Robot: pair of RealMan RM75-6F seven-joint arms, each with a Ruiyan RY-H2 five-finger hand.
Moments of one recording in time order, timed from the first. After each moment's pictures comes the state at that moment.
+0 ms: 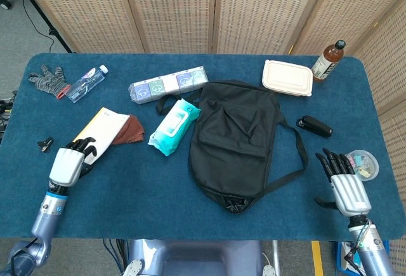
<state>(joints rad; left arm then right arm) -0.38 -1.92 -0.03 -0.34 1.58 1.52 -0.40 0.19 -1.21 0.04 -1.59 -1.48 1.33 -0.07</state>
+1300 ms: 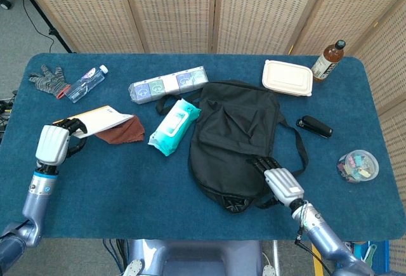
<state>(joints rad) -0.48 -1.72 -0.11 -0.60 1.51 1.50 -0.45 0.48 -1.25 0.10 -1.88 -1.23 0.92 -0.13</state>
